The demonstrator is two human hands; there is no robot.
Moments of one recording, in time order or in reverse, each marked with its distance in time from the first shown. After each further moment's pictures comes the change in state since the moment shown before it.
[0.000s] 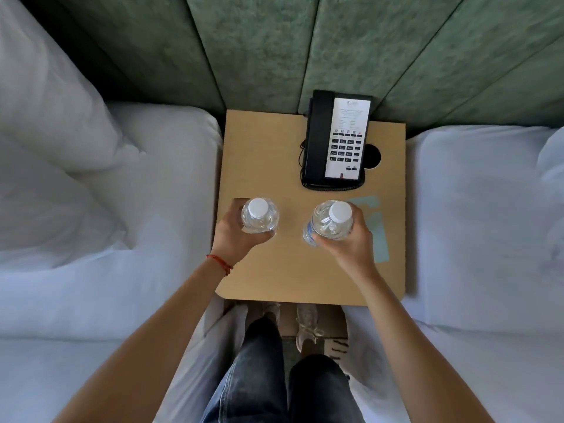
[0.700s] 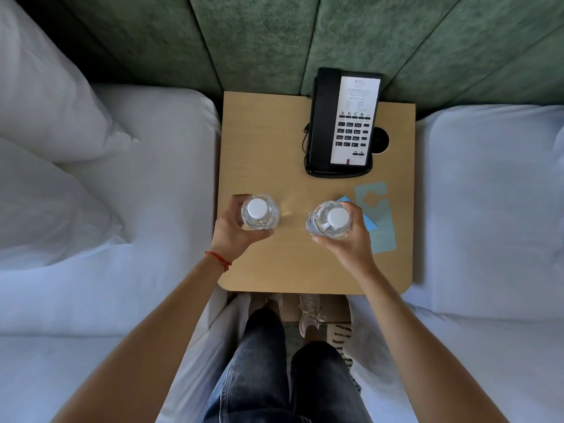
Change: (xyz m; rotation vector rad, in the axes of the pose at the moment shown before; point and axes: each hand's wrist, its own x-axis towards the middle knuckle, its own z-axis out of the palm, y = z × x) left_hand 0.006 -0.032 -0.002 -0.093 -0.089 -0.040; right_hand 0.001 0.038 0.016 -0.007 -0.103 0.079
